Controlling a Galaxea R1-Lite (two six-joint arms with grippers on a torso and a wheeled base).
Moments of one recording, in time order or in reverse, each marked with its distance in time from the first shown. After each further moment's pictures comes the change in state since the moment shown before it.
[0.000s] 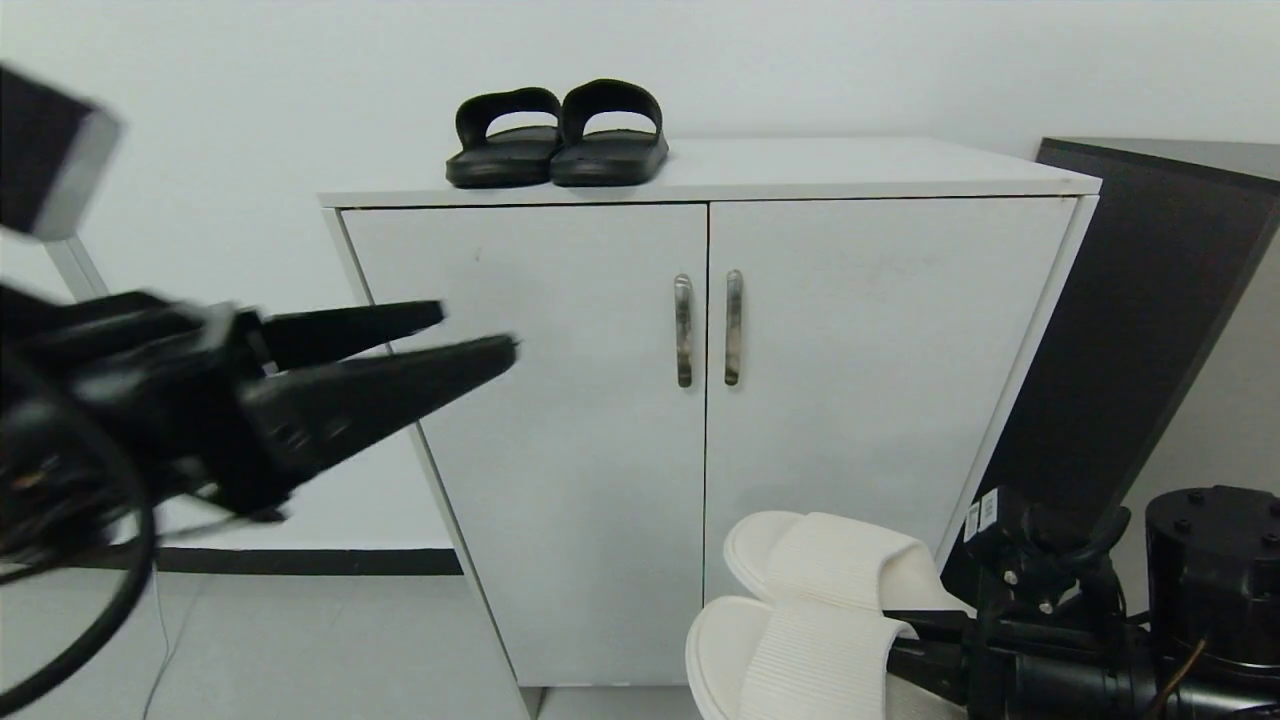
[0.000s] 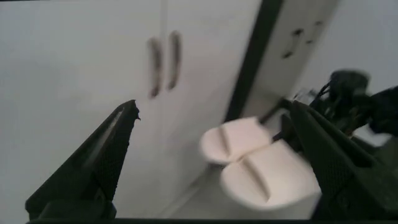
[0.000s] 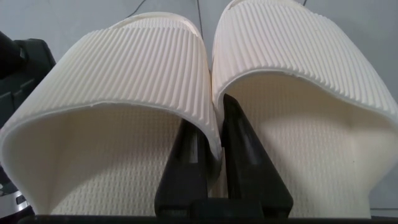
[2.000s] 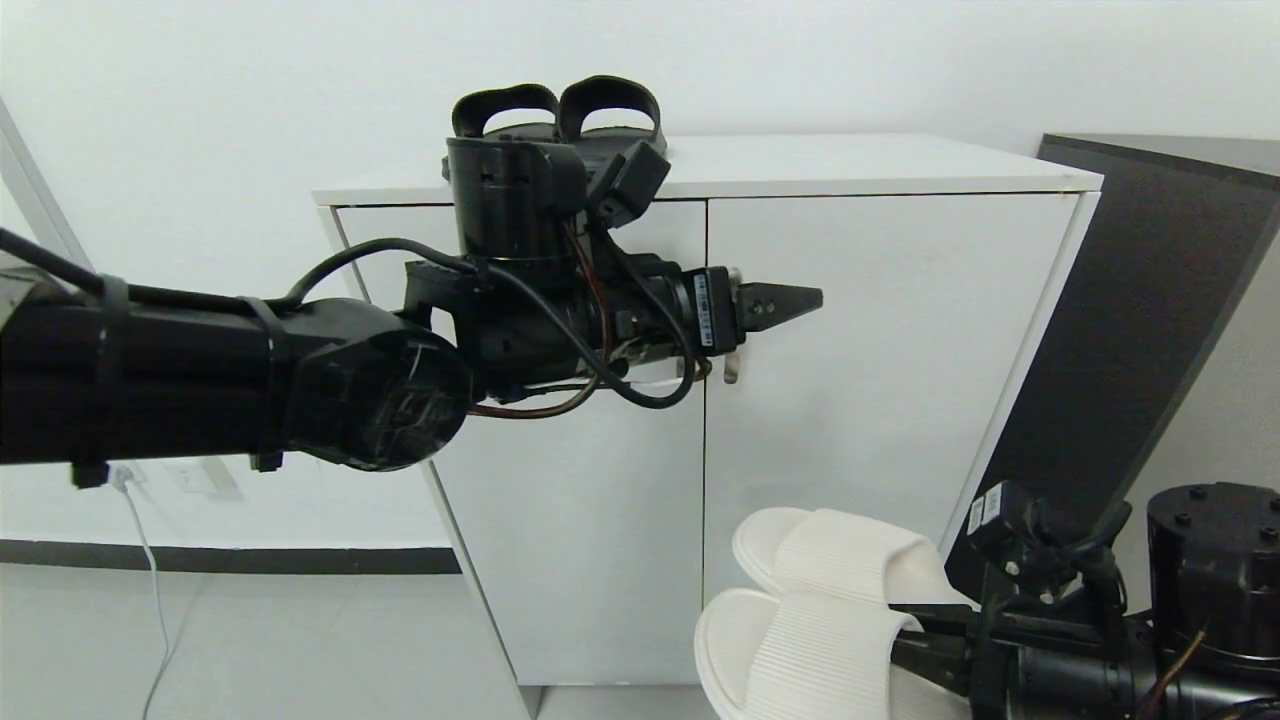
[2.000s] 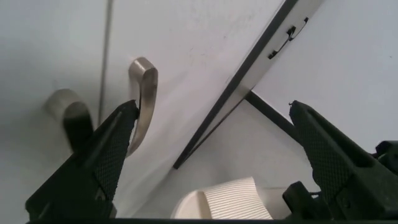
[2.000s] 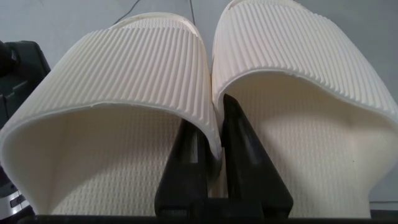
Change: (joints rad) left arm -0.182 0.673 -0.584 0.022 0.075 -0.144; right arm -0.021 0.003 0.000 0.001 0.000 0.000
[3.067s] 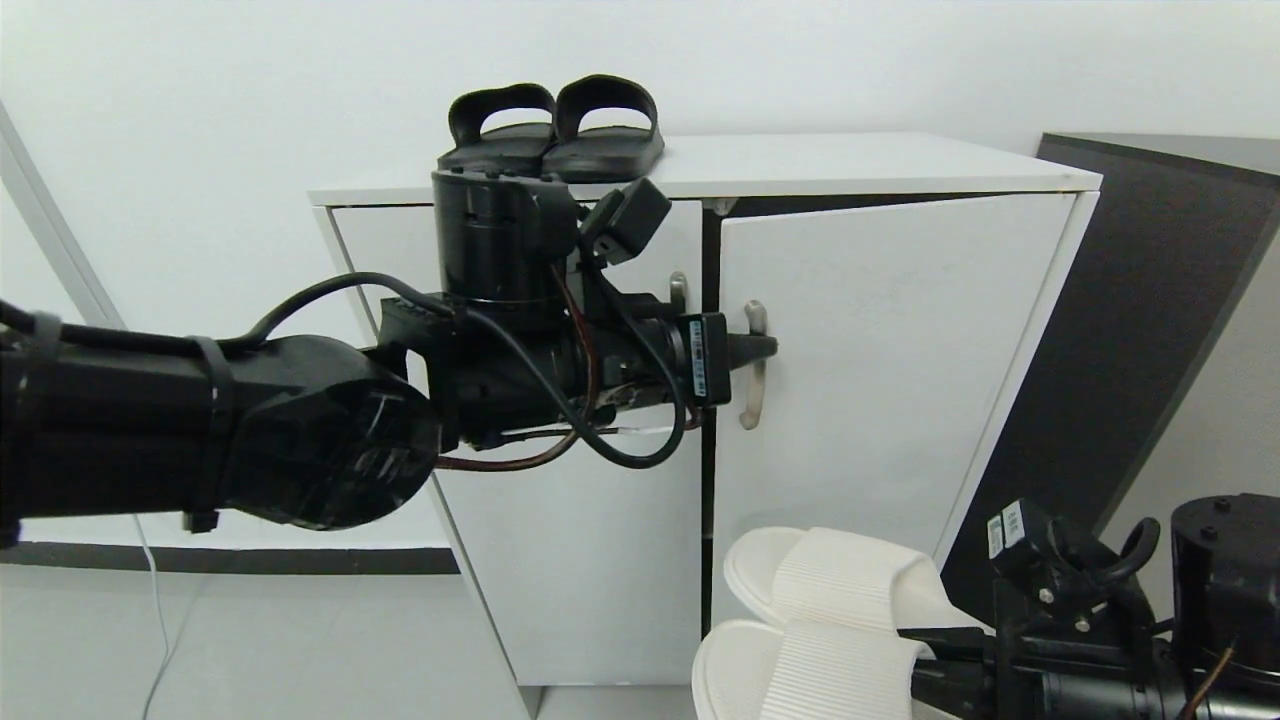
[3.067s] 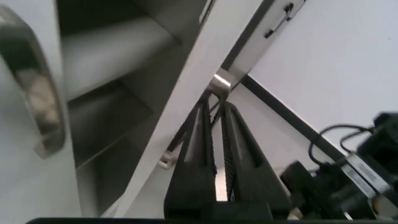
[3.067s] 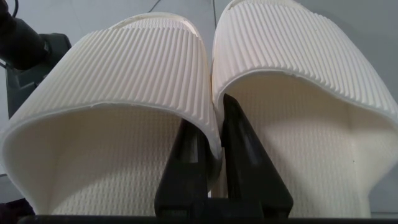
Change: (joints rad) left arm -0.021 -0.084 0.152 -0.025 -0.010 -0.006; right arm 0.000 -0.032 0.030 0.005 0.086 -0.006
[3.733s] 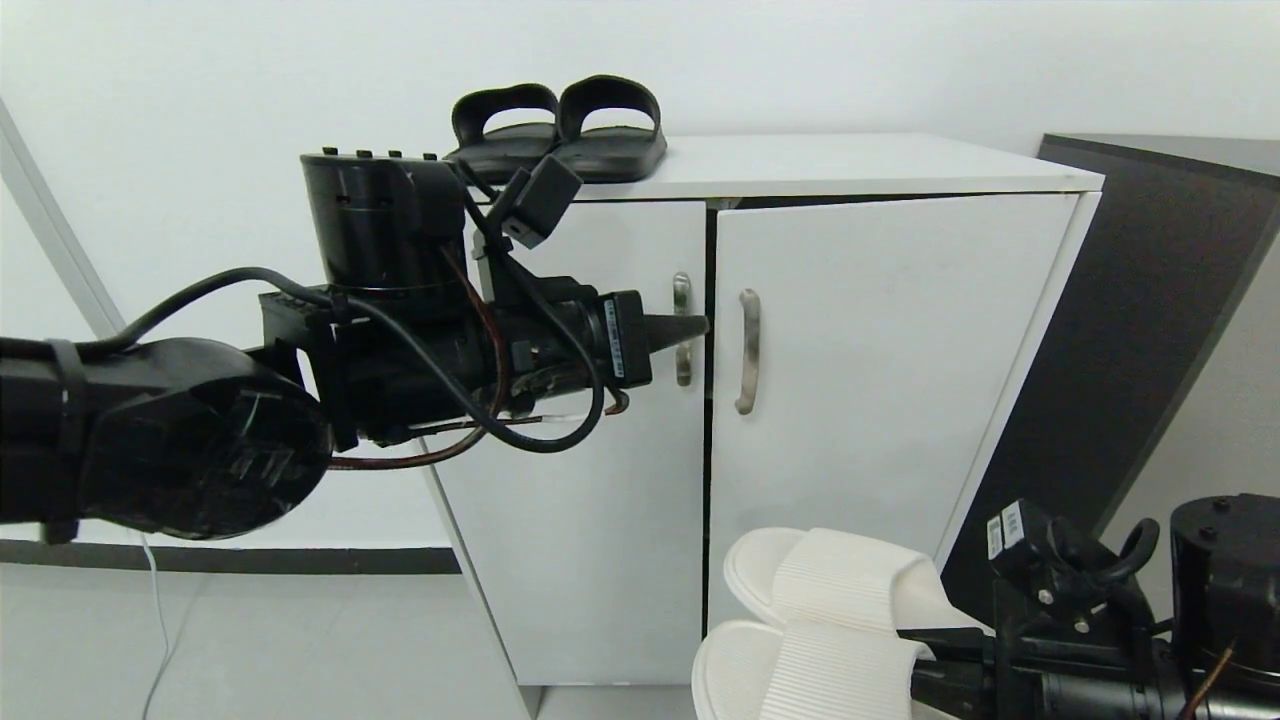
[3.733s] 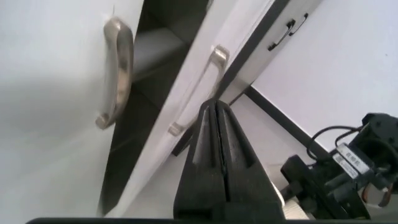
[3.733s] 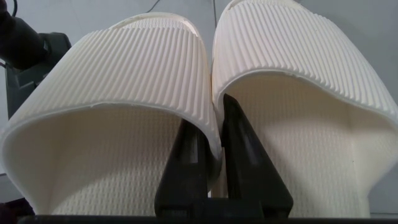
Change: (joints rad) left arm 0.082 -0.090 0.093 -0.036 -0.044 -0.006; right arm 0.001 0.000 0.000 0.000 -0.001 -0.003
